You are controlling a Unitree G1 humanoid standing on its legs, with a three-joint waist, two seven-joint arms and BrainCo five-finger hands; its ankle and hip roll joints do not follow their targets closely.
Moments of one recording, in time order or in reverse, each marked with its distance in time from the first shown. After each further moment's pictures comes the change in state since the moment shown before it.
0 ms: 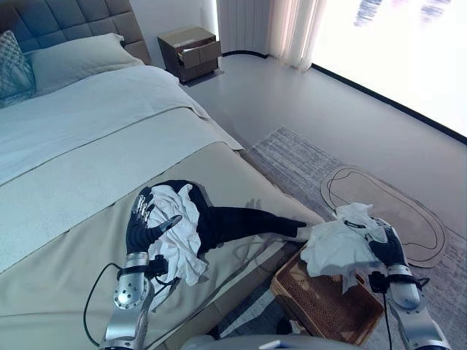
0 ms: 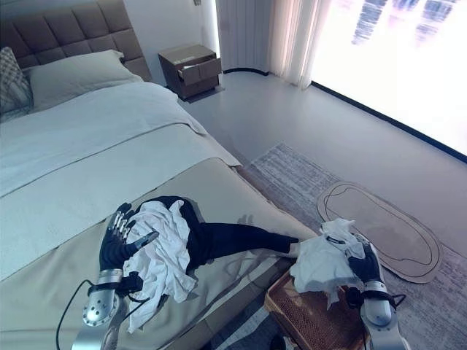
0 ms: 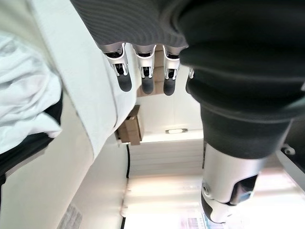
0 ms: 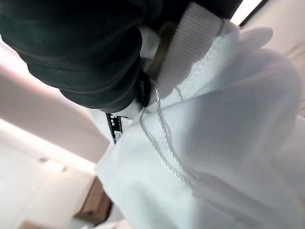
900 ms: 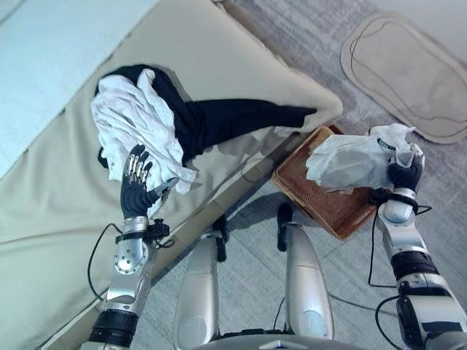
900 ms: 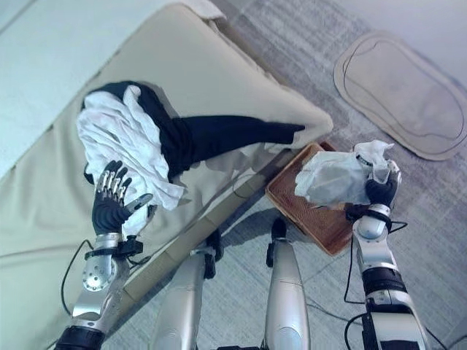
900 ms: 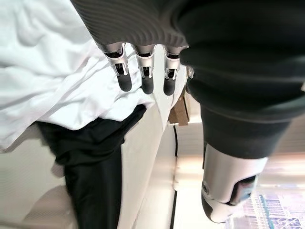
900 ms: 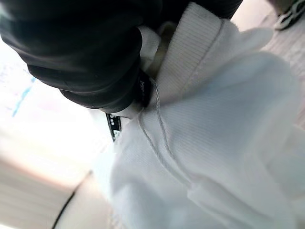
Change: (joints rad) left arm -0.213 0.103 -0.063 -0.056 -0.065 -0.058 0.108; right arm -0.617 -0.075 0.036 0.317 0.134 -0.026 -0.296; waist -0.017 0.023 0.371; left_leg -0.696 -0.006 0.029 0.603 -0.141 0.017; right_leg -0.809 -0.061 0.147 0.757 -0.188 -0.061
